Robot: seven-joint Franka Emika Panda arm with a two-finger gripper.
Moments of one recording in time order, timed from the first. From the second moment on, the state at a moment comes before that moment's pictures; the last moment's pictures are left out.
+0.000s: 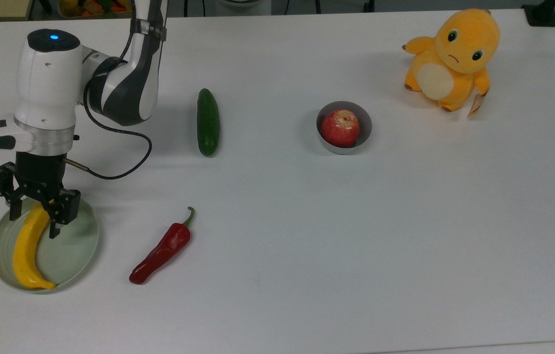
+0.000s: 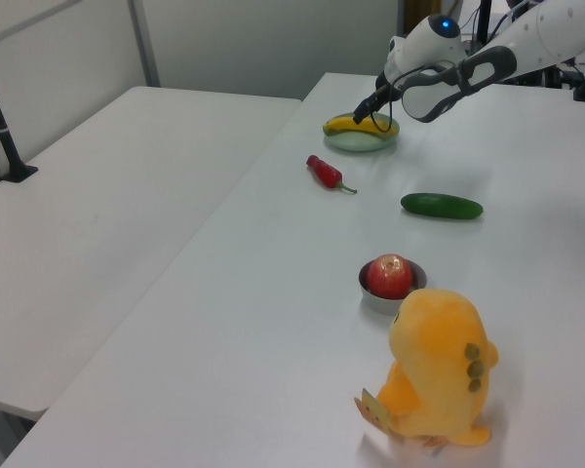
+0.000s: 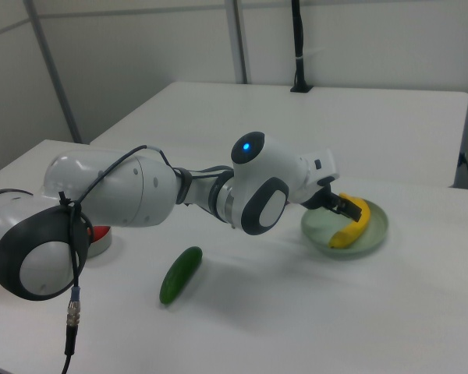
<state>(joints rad) -0.18 0.81 -0.18 -1.36 0.04 2.88 0.00</state>
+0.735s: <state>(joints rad) -0.18 0.74 -0.19 -1.37 0.04 2.88 0.00</state>
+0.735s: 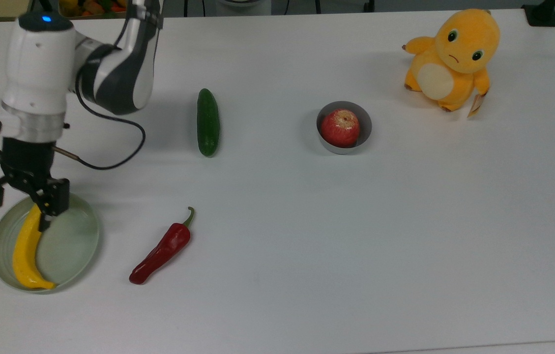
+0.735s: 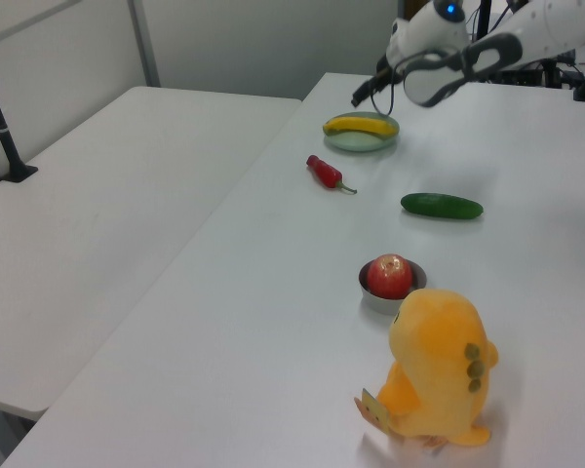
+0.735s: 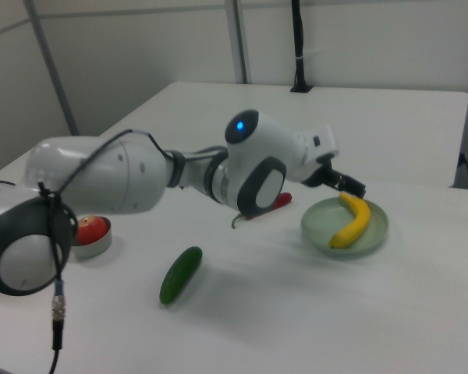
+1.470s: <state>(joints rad) -0.18 0.14 -0.20 -1.39 0.14 1.91 0.00</state>
